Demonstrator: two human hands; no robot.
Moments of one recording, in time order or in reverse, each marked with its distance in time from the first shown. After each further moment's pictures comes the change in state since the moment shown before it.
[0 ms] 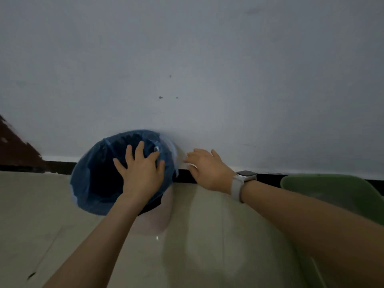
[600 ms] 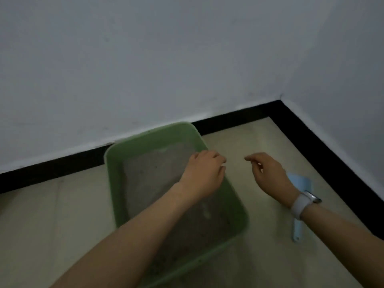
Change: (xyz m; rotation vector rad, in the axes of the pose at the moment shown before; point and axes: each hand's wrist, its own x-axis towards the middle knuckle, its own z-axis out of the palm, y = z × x) left_hand -0.175 0.512 0.223 -0.165 -0.367 1.037; right_hand -0.448 0.424 0.003 0.249 0.499 0.834
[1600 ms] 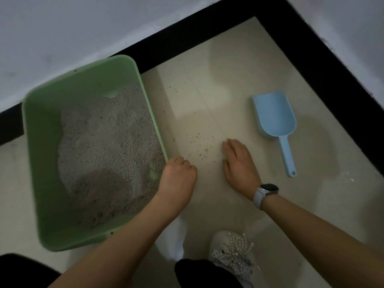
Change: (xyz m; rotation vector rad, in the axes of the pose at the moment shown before) left_hand -0.045 0.071 0.123 0.452 -0.463 0.036; right_hand -0.103 0.126 0.084 -0.130 -0.302 0.062
